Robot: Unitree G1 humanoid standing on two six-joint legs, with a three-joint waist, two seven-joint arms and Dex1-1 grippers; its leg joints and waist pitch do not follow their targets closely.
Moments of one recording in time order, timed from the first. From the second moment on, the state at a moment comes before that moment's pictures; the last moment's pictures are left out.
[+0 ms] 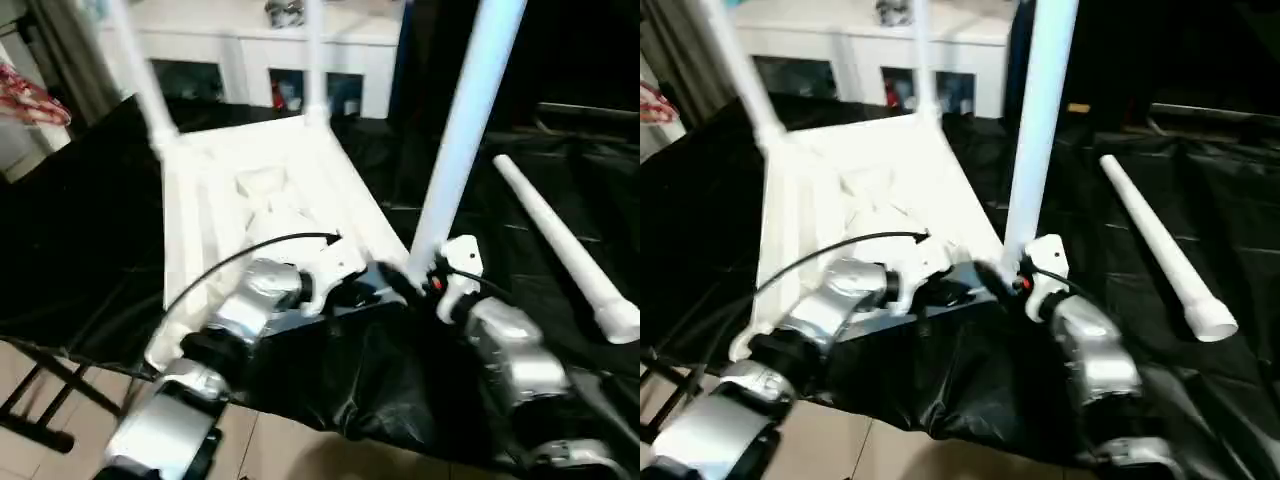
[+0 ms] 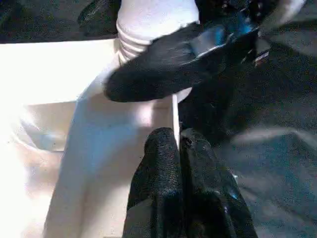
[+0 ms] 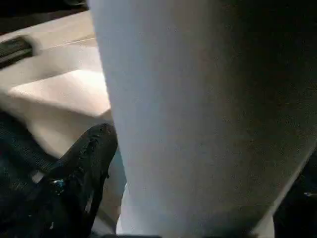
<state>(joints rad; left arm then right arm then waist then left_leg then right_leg) -0.68 0.12 -0.29 0.78 0.09 0.01 -1.06 -0.36 -0.26 0.01 0.56 0.16 -0.03 0.77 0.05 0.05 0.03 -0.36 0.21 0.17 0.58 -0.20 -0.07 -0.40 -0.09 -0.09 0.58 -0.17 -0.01</state>
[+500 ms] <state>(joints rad) -0.68 0.25 -0.32 0.75 0.06 -0.02 -1.32 -0.35 -0.42 0.13 0.47 0.20 0.04 1.17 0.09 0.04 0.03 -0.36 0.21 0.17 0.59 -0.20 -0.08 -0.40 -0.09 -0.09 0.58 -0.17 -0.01</state>
